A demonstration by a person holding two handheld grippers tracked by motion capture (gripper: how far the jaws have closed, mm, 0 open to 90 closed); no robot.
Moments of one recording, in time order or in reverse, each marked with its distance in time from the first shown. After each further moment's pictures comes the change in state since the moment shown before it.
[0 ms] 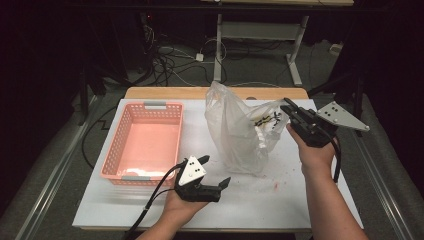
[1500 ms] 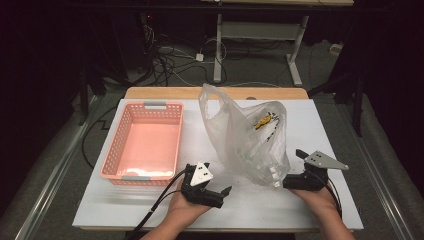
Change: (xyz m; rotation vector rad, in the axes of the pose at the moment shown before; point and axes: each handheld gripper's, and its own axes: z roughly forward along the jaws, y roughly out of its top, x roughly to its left) left arm 0.007 -0.029 0.029 0.125 0.014 -0.002; right arm 0.001 -0.134 -0.044 0.381 0.022 0.063
